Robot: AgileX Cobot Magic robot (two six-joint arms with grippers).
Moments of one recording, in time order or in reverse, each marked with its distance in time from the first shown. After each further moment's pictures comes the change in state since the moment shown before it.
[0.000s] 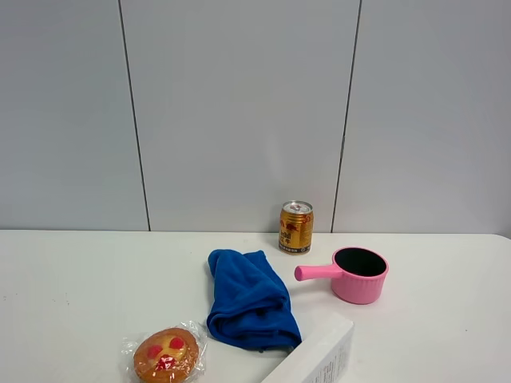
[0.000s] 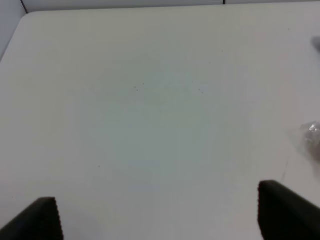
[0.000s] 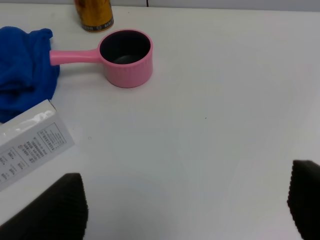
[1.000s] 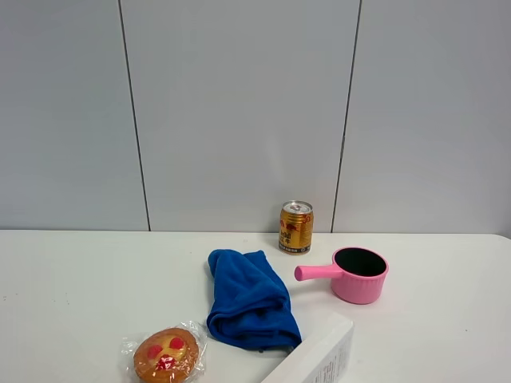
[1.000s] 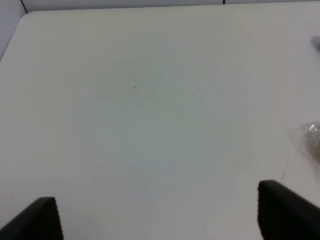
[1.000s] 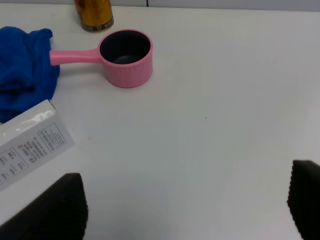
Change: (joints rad) left arm 0.000 0.000 0.000 0.000 0.000 0.000; right arm 0.000 0.000 0.000 0.000 0.000 0.000
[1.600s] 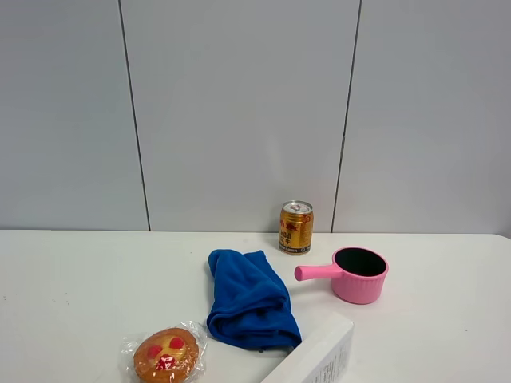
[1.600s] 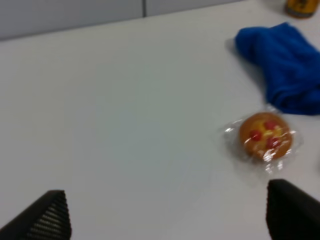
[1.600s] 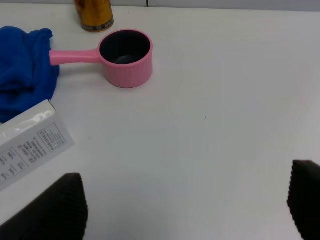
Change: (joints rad) left arm 0.000 0.180 -0.204 -0.259 0.072 0.245; right arm 0.000 0.000 0.000 0.000 0.000 0.000
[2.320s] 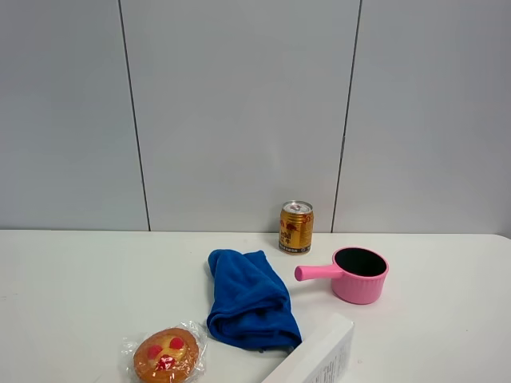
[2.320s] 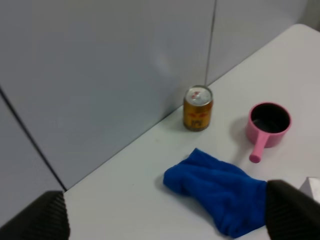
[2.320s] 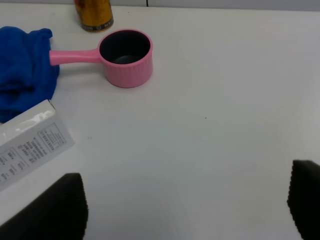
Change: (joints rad) left arm -0.092 1.063 -0.900 -0.373 0.011 0.437; right arm 0.000 0.000 0.000 0.000 0.000 0.000
